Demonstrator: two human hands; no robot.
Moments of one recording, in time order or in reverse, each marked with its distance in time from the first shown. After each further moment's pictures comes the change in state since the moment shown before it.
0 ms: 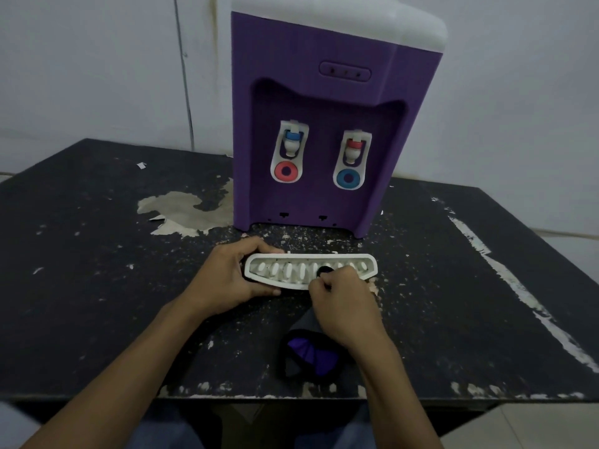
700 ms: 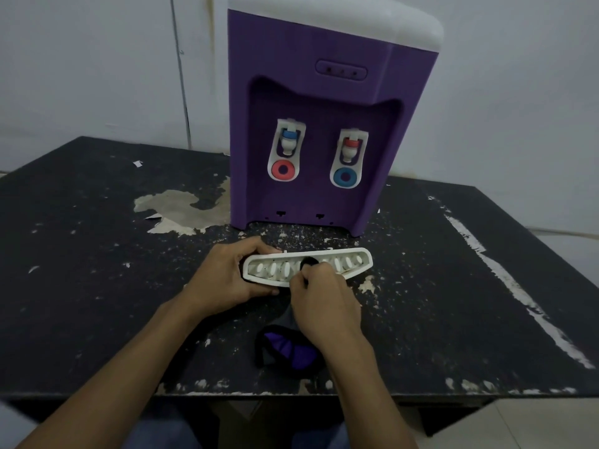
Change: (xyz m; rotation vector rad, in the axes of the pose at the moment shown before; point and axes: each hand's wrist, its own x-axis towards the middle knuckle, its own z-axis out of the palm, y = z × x) left_hand -0.001 -0.001 0.003 0.047 0.004 0.075; right_hand -0.009 -0.025 0.011 -0.087 0.040 -0.032
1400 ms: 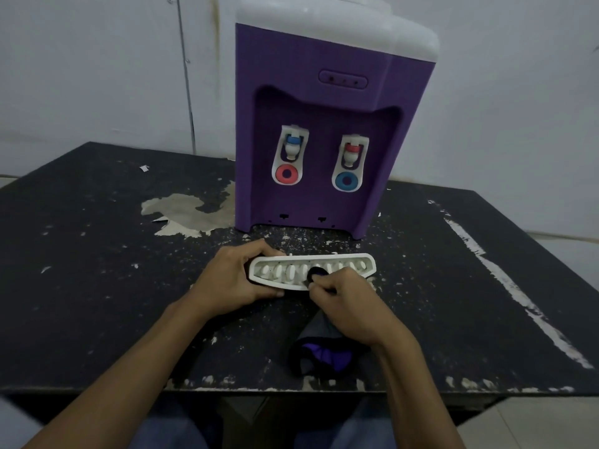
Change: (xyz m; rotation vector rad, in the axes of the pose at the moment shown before) left_hand -0.001 -0.002 0.000 0.025 -0.001 0.011; right_hand 0.015 0.045 -0.023 0.130 -0.271 -0.212
